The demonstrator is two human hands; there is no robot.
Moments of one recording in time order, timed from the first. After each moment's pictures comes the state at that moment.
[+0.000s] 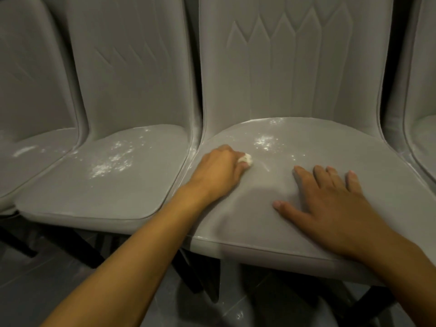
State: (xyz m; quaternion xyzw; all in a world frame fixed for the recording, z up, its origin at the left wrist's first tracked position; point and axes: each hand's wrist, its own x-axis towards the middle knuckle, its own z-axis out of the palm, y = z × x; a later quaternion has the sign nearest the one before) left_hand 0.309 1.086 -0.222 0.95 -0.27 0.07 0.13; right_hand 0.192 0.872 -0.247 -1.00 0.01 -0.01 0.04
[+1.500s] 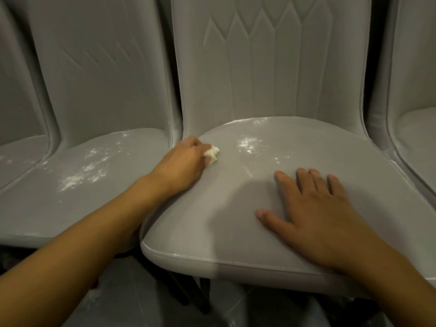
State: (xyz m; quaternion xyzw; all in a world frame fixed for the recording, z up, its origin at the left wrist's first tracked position) left_hand 0.375 1.114 -0.233 0.94 -0.31 0.10 0.10; right_hand 0.193 0.872 -0.248 -1.00 0.00 0.00 0.04
